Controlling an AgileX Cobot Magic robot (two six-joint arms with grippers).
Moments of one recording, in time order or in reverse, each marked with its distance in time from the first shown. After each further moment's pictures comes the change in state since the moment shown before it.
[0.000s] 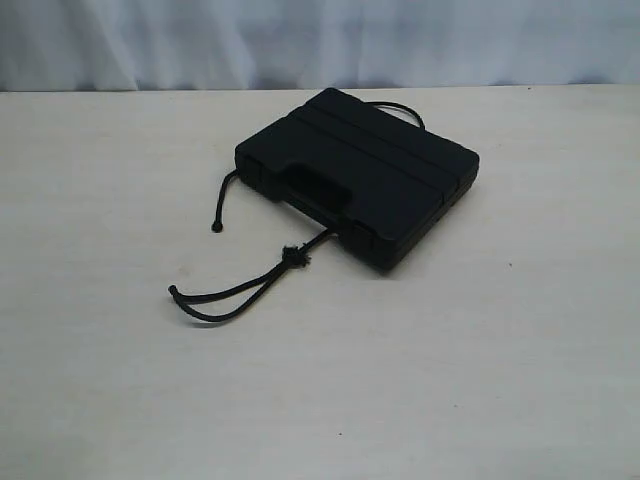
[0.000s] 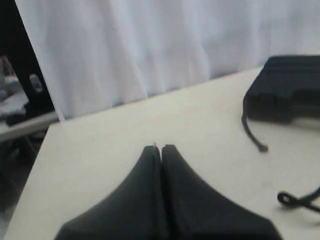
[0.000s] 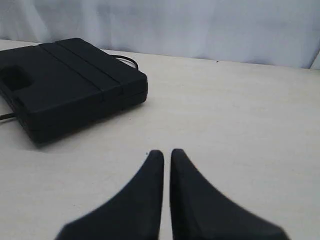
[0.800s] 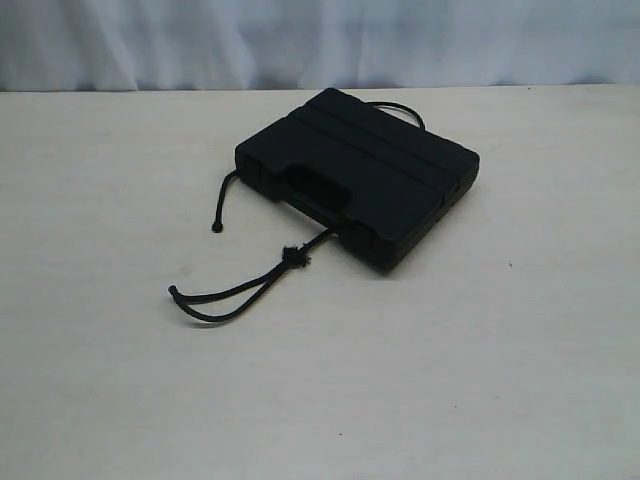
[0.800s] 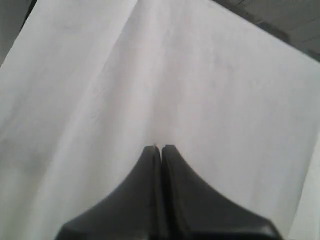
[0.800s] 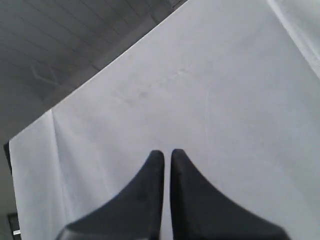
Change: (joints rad) left arm 0.000 0.180 -0.391 0.167 -0.341 -0.727; right arm 0.000 0.021 -0.051 0.146 -0.911 0.594
